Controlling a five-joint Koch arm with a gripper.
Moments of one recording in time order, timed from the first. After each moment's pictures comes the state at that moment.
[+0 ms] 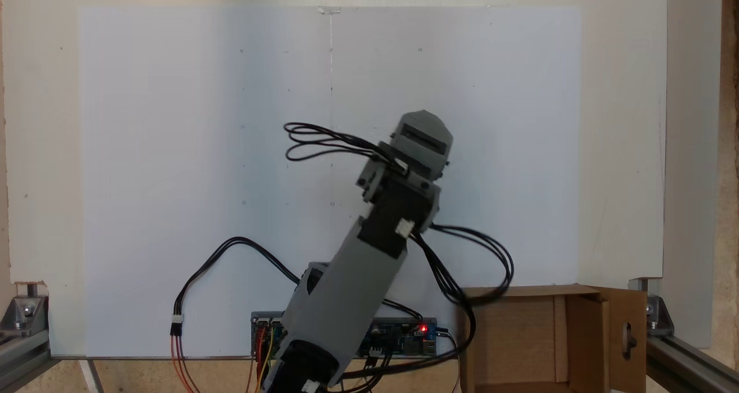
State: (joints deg) arm 31.0 99.8 90.6 49.4 -5.4
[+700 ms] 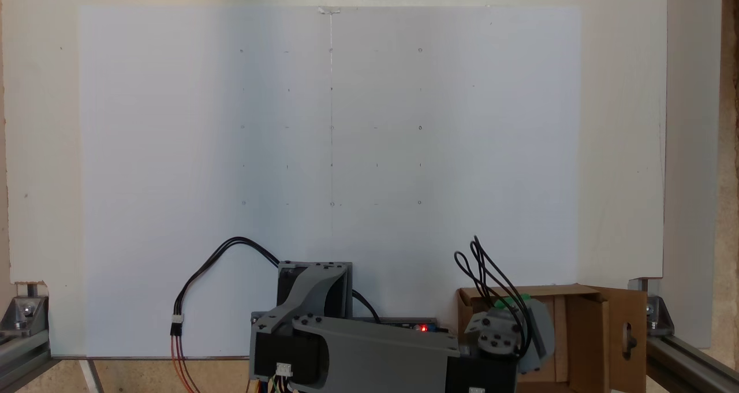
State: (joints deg) arm 94.7 99.9 90.6 46.1 -26.6
